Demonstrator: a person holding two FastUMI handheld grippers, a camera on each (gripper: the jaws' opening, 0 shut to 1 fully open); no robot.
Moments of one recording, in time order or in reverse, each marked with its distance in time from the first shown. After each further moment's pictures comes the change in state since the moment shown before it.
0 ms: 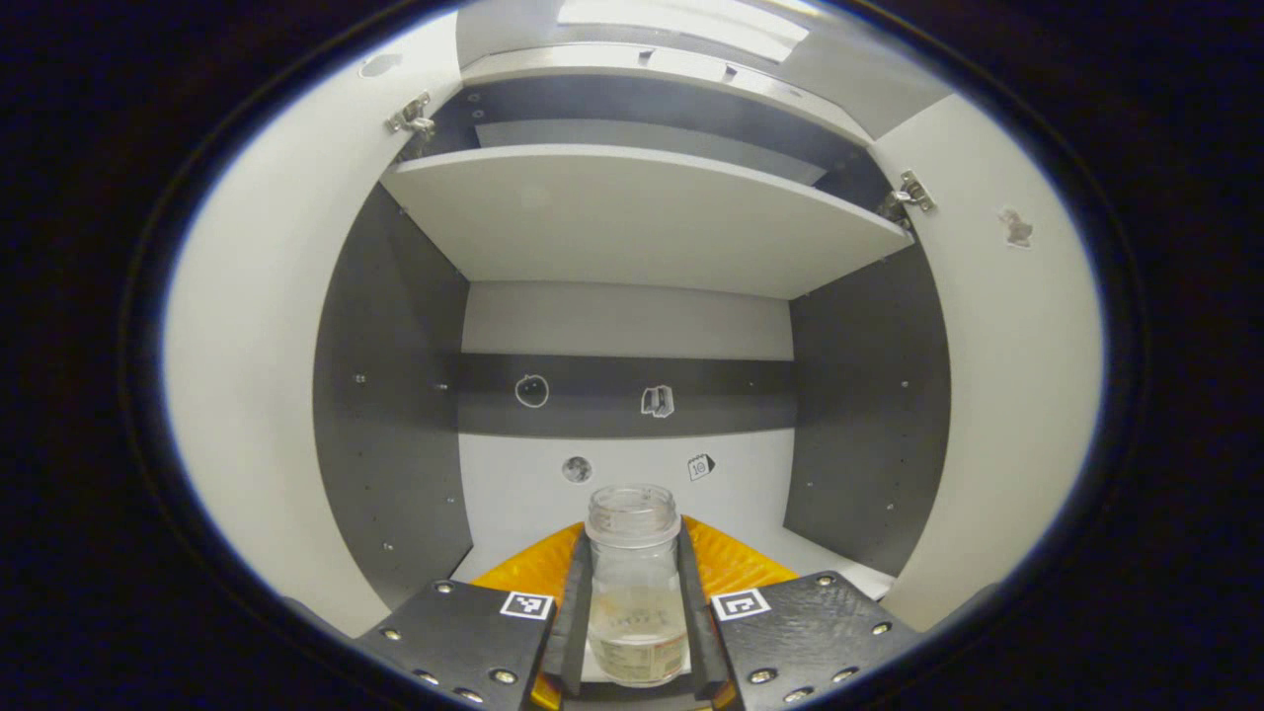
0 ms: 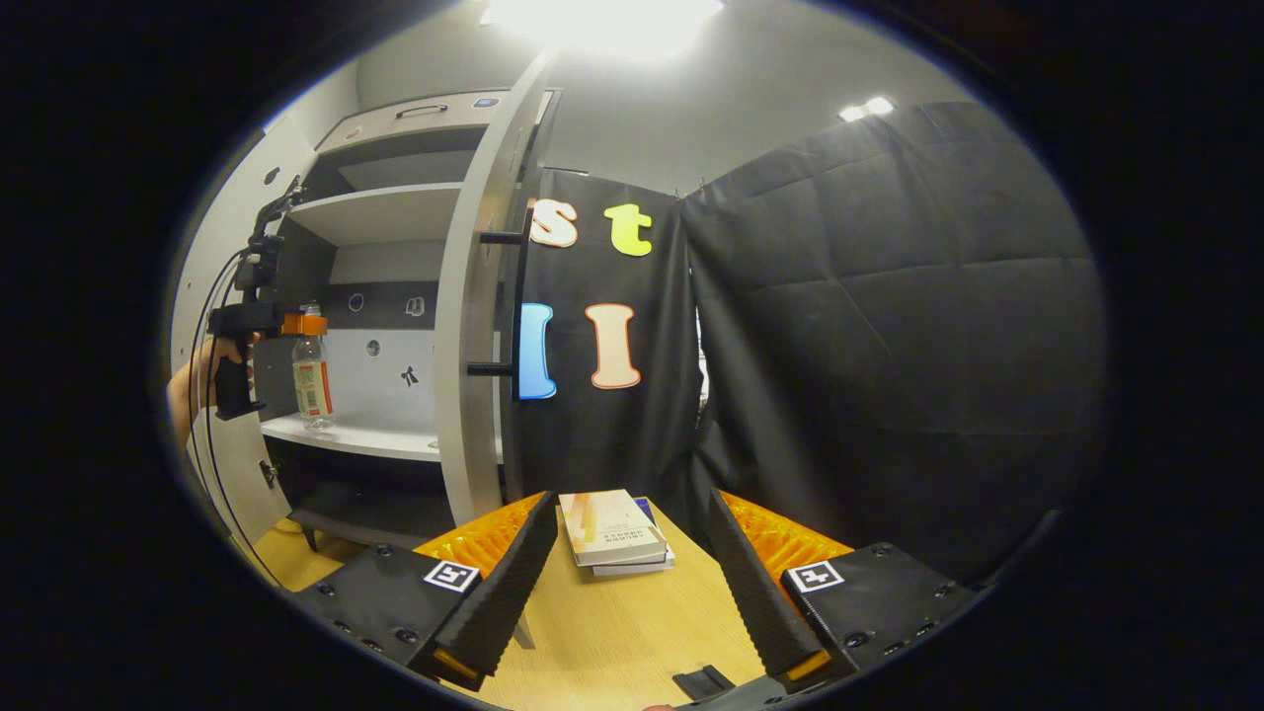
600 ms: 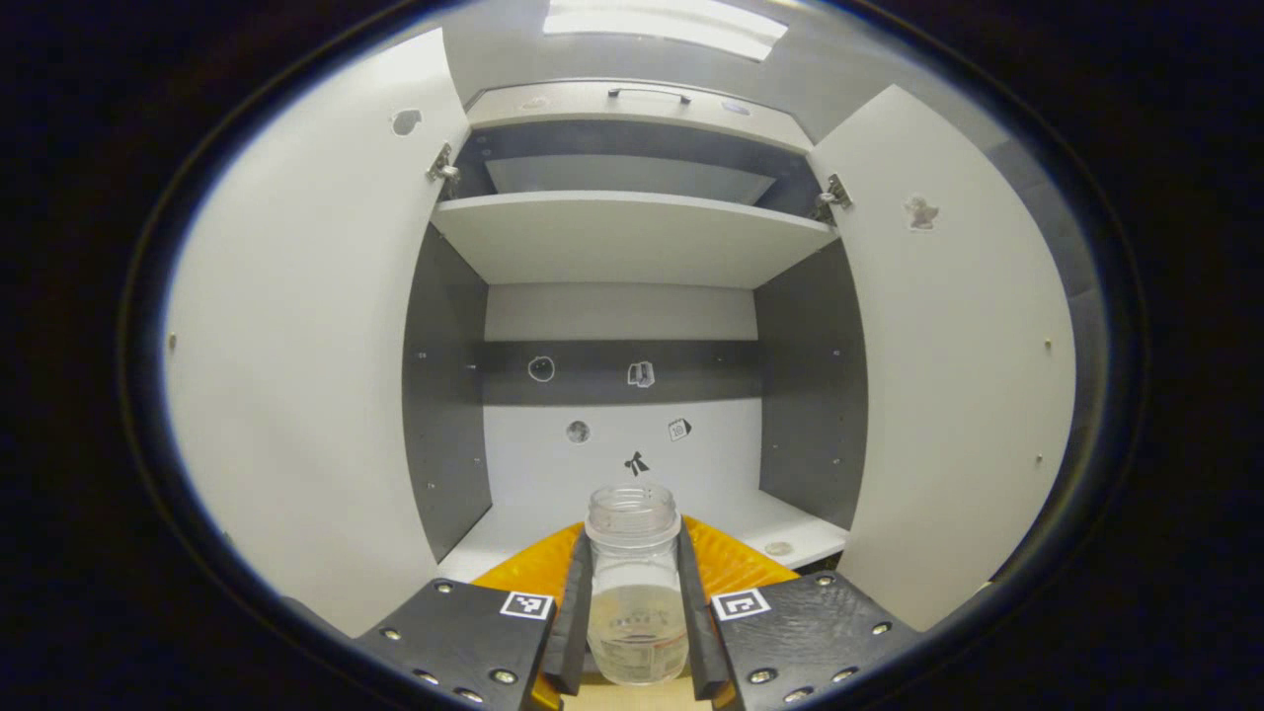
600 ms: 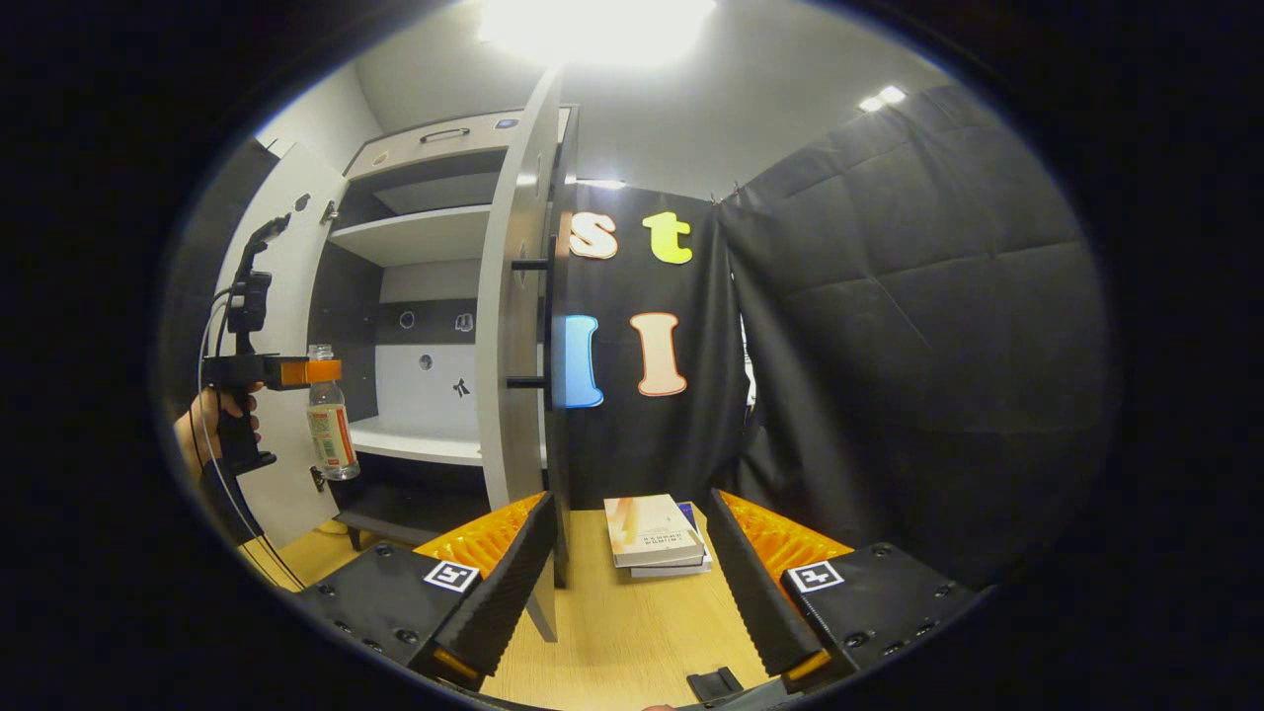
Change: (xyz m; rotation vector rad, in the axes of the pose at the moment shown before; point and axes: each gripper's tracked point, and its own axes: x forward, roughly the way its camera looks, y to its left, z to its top) left arm -0.122 -0.034 -0.033 0.033 0.011 0.028; right arm -0.010 0.003 0.010 0.025 -0.024 0.162
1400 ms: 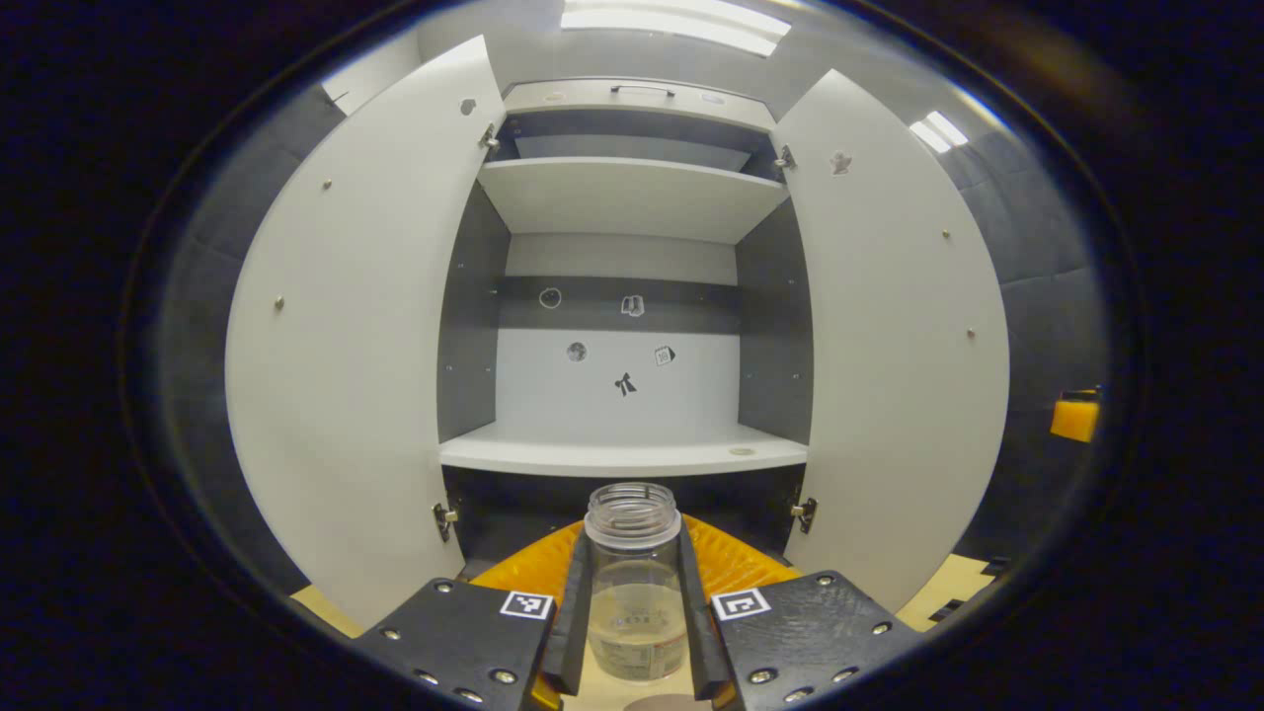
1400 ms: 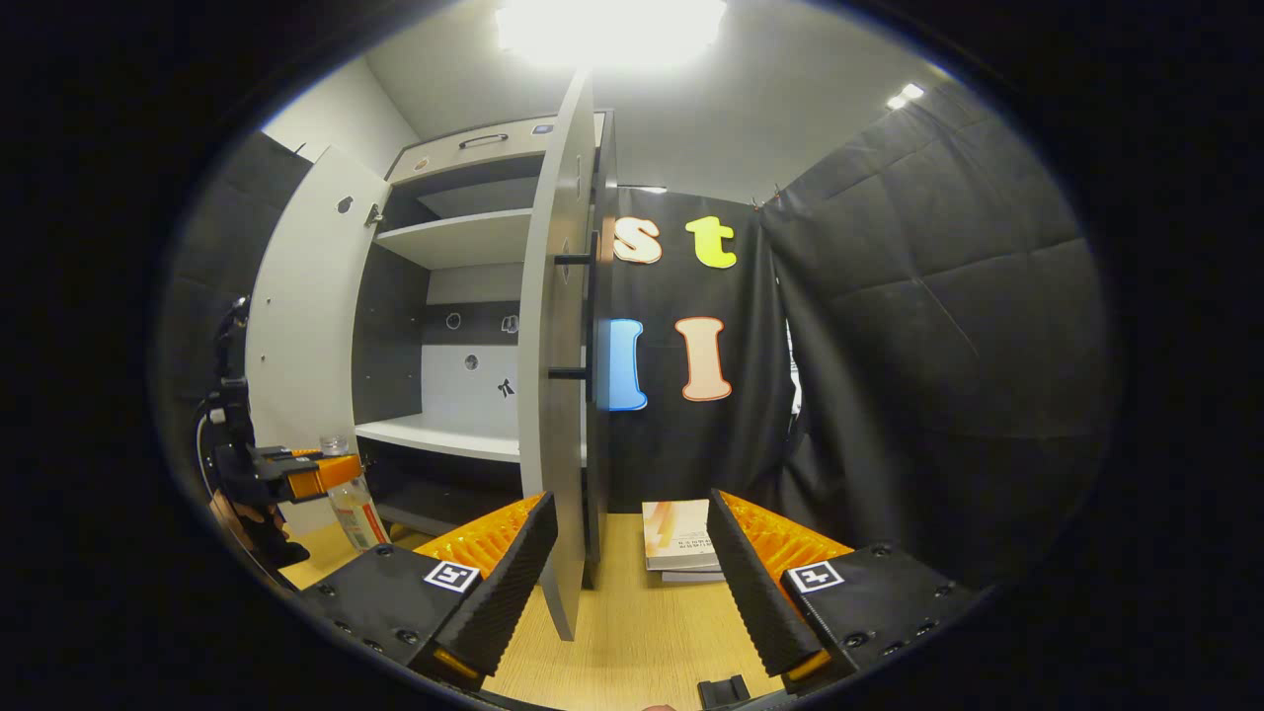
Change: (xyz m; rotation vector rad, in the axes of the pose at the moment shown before) left arm -0.097 -0.048 -0.143 -0.038 0.066 0.036; right arm 0.001 0.016 -0.005 -0.019 -0.011 0.138
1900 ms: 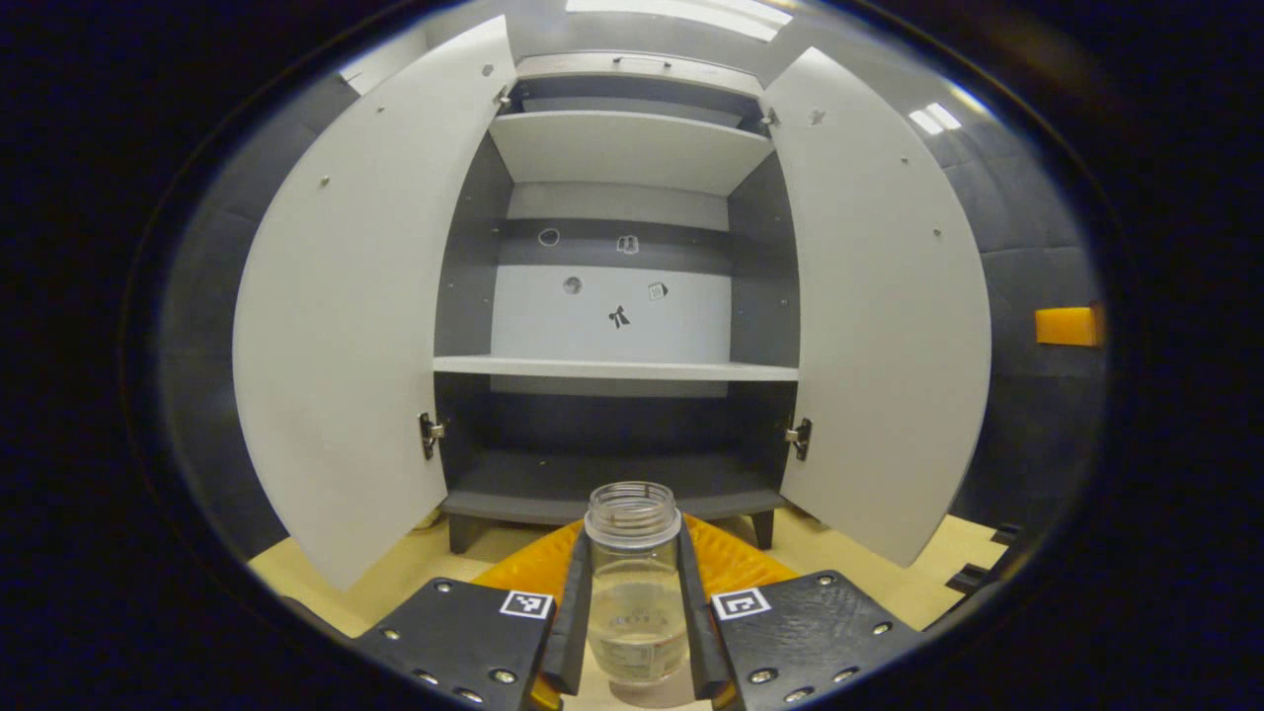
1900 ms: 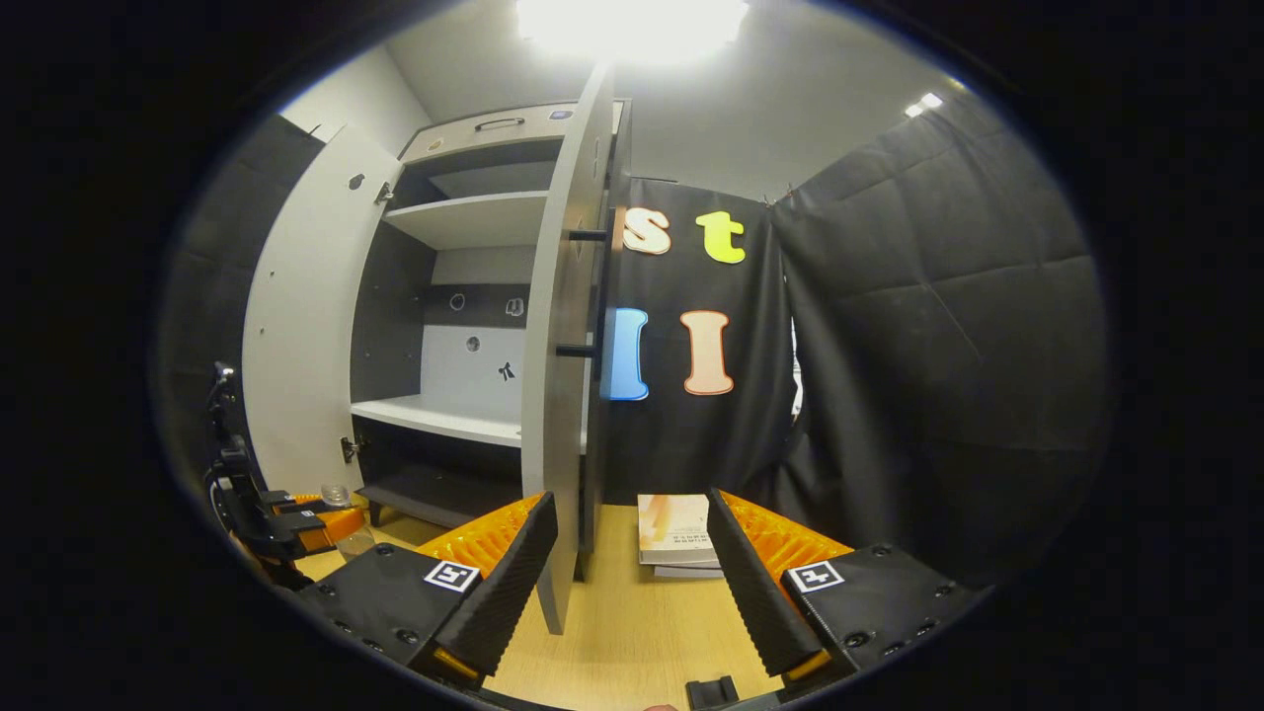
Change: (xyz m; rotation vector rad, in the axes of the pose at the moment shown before) left arm -0.024 -0.014 -0.095 -0.029 0.087 -0.027; right arm 0.002 0.000 -0.012 -0.059 0.017 -0.018
